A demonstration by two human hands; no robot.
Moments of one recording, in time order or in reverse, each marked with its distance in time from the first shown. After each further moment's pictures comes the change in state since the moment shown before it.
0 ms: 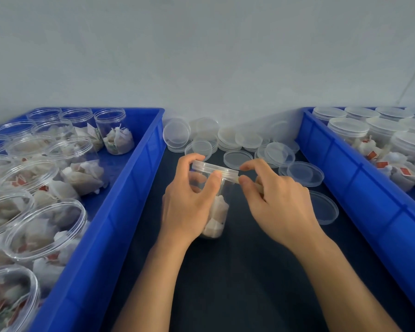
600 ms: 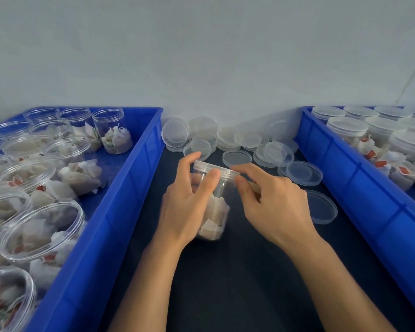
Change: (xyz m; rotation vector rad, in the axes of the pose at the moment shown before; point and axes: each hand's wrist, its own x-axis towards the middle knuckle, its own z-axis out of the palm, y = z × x) left_hand -0.001 -0.002 -0.006 -0.073 -0.113 -0.072; right_hand -0.003 -0.006 0.003 0.028 0.035 0.021
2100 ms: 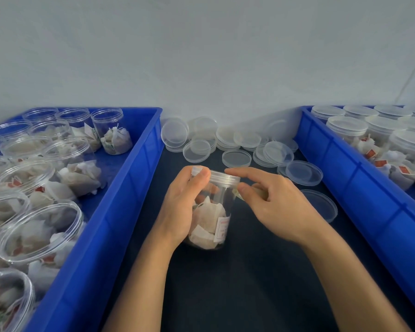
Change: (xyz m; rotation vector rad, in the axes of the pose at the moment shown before) left_hand 0.004 0.001 -0.007 -0.261 -0.130 -0.068; right_hand 0.008 0.023 -0.009 0.287 -0.263 0.018
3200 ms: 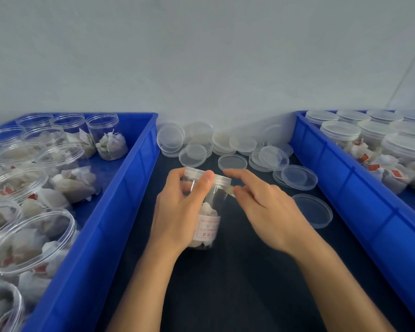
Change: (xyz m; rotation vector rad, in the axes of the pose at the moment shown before) left_hand -0.009 0.013 0.010 0.153 0.207 -0.025; right_hand -0.002 -0.007 0.006 -0.063 -0.011 0.036
